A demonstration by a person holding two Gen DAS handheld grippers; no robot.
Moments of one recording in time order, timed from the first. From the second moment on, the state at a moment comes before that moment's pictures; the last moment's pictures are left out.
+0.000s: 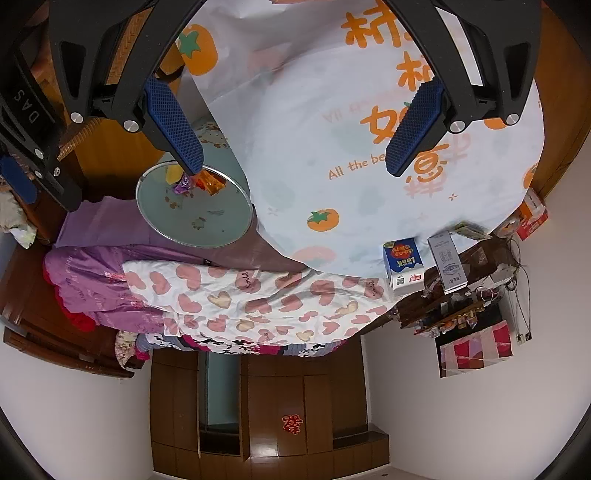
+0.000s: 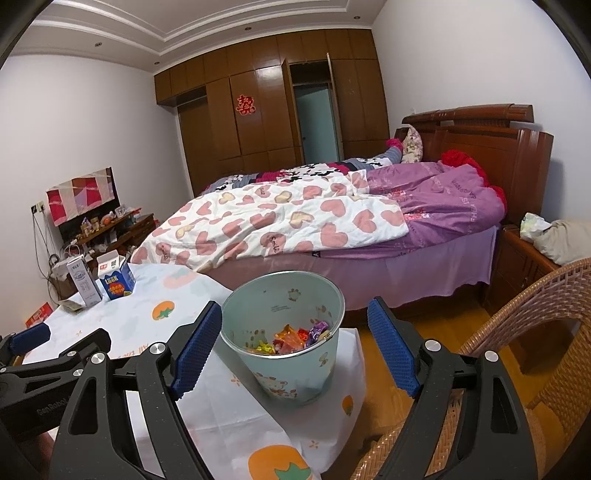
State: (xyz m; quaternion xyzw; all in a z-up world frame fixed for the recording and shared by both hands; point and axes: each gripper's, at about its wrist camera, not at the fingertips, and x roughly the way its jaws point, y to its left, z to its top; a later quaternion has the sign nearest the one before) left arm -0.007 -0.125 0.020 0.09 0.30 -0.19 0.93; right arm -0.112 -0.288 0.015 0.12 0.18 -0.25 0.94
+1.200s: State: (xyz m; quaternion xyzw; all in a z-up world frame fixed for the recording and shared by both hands) left arm -0.010 -0.123 0.026 0.08 0.29 -0.19 0.93; right arm -0.113 -0.285 0.017 0.13 0.18 -0.25 0.94
